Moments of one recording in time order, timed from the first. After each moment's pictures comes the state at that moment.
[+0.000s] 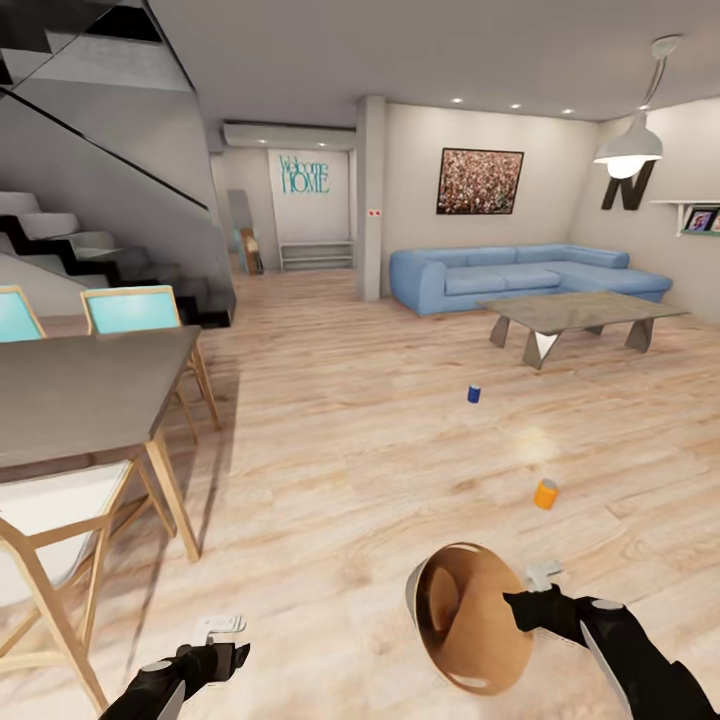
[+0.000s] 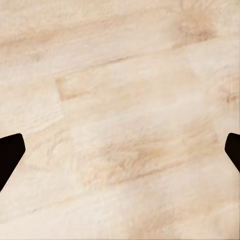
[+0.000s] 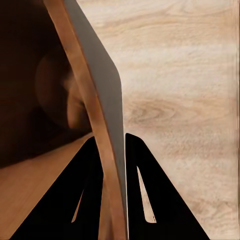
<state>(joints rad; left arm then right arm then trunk) -0.40 0.10 0.00 -0.50 0.07 0.18 -0.15 -0.41 -0.23 -0.07 -0.77 0.11 0.34 0.54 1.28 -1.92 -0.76</state>
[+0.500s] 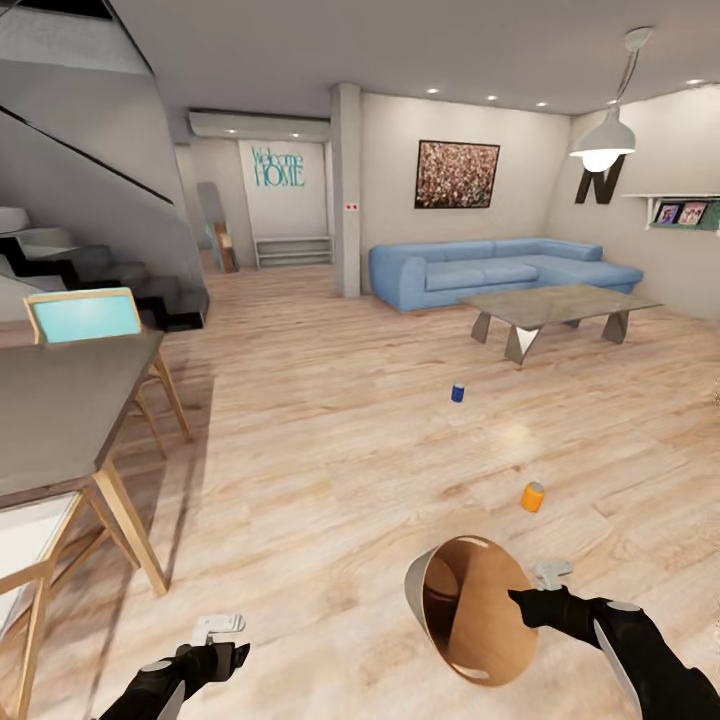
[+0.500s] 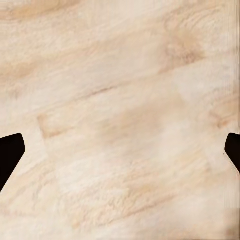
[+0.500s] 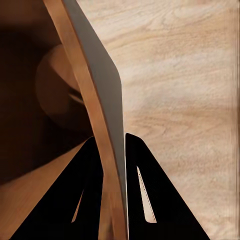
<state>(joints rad) -0.40 0.10 0.00 -0.50 0.07 0.18 -0.15 -0.41 -0.23 -0.17 -0.77 0.12 0.35 0.62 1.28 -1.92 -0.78</state>
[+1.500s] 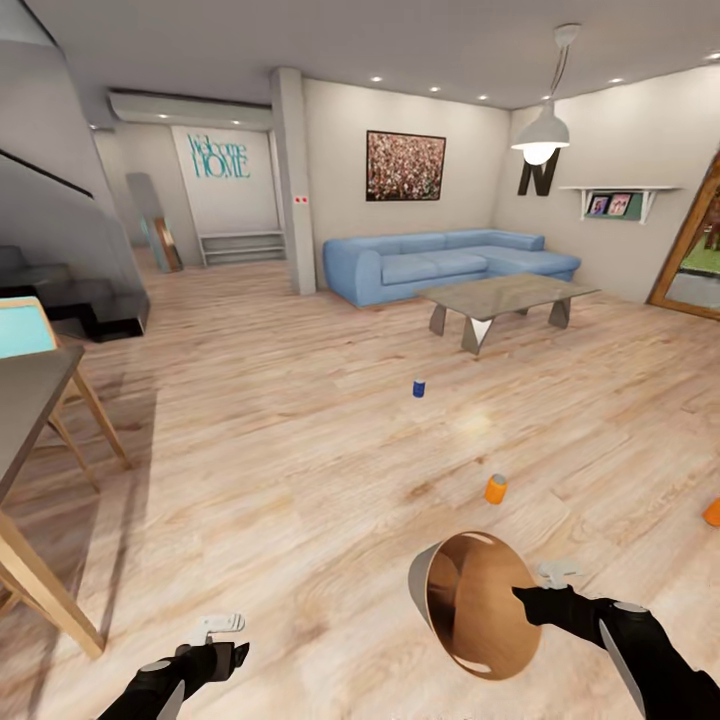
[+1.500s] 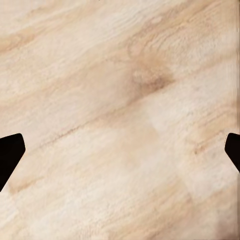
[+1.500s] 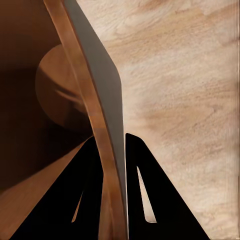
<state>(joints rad) -0.40 0.10 0.01 -0.50 0.07 0.18 -0.15 -0.41 -0.23 -0.21 -0.77 0.11 0.34 0.63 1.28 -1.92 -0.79</state>
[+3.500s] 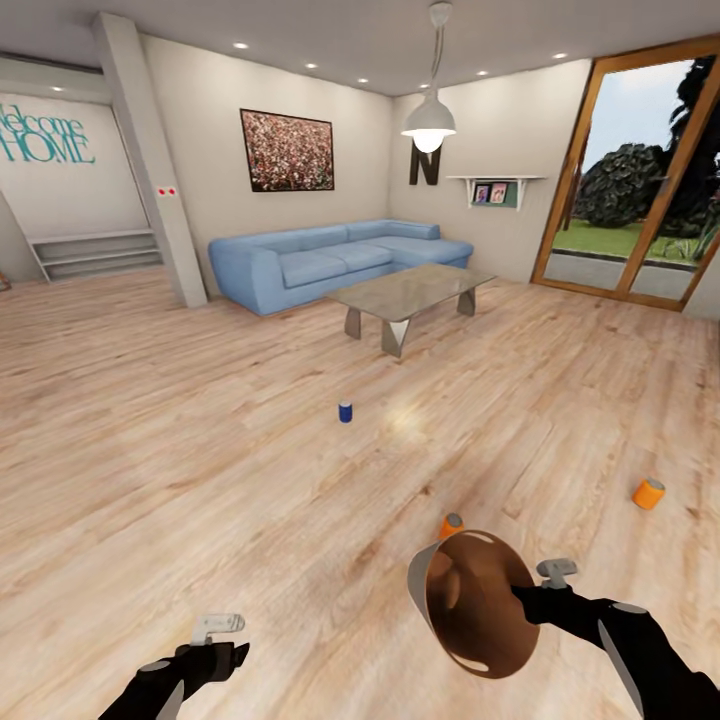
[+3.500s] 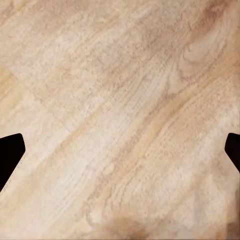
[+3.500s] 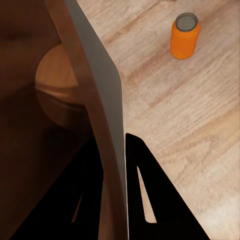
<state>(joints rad) -0.40 0.10 0.01 -0.50 0.07 0.18 -0.16 -0.41 -0.23 -0.22 -0.77 0.12 0.33 0.62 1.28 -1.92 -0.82</state>
